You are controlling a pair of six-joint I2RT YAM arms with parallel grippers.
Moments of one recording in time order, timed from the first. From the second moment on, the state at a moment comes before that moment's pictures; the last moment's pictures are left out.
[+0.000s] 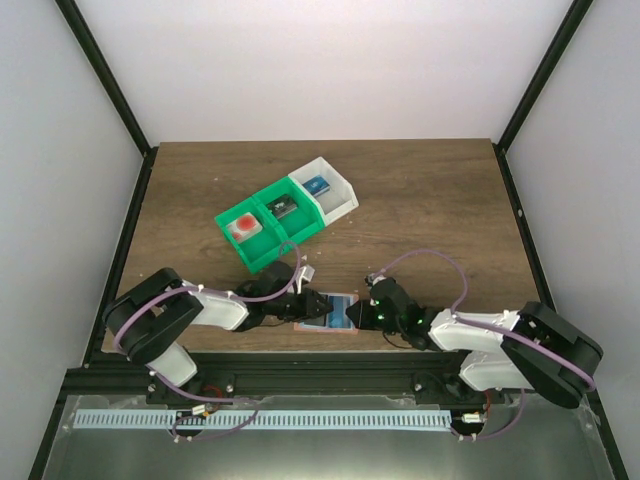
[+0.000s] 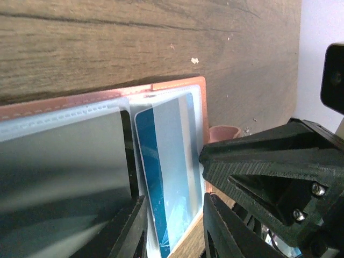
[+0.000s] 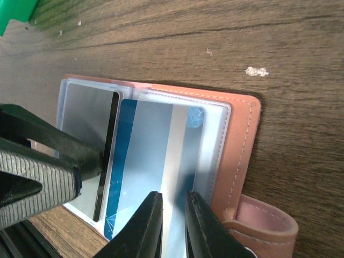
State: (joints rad) left arm -0.82 1.60 0.45 0.48 0.49 -1.01; right arm 0.87 1.25 0.27 0.22 -0.10 0.88
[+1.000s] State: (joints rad) left arm -0.82 1.61 0.44 0.51 0.48 -1.00; right arm 0.87 1.29 0.35 0.13 -0.09 0.89
